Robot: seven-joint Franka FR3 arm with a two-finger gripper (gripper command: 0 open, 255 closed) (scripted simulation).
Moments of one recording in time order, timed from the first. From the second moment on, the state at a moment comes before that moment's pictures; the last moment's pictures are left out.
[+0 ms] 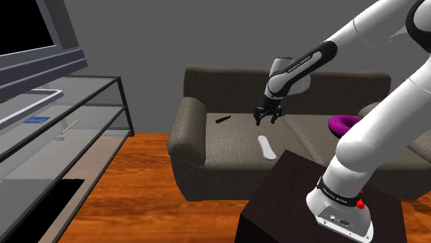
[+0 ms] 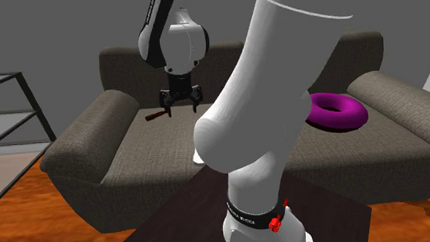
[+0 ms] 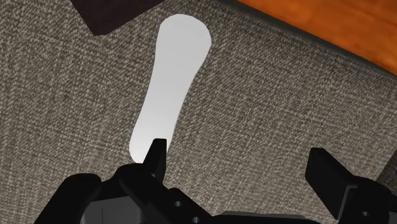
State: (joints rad) arm -0.21 -0.28 -0.22 -2.70 -0.04 2.47 0.17
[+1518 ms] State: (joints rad) arm -0.35 0.34 -0.15 -2.61 0.33 2.95 -0.05
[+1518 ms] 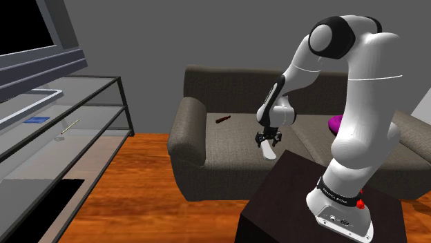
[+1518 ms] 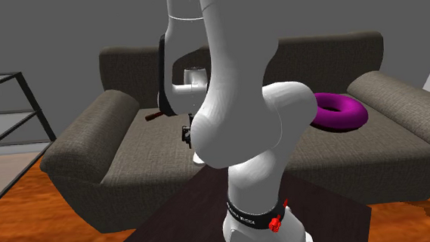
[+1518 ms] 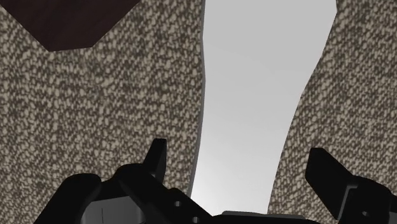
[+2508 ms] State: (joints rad) arm -0.35 0.33 -0.16 -2.62 0.33 2.94 -0.04
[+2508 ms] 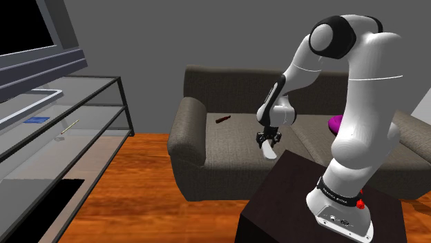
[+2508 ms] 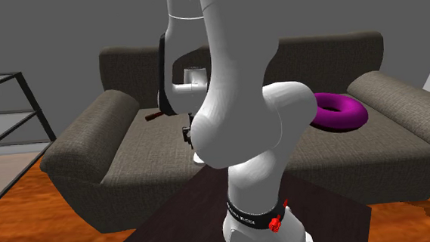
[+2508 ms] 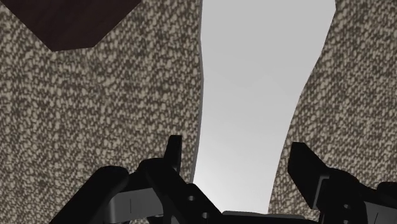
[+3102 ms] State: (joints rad) arm -0.26 0.18 -0.27 -2.65 0.20 2.83 0.05
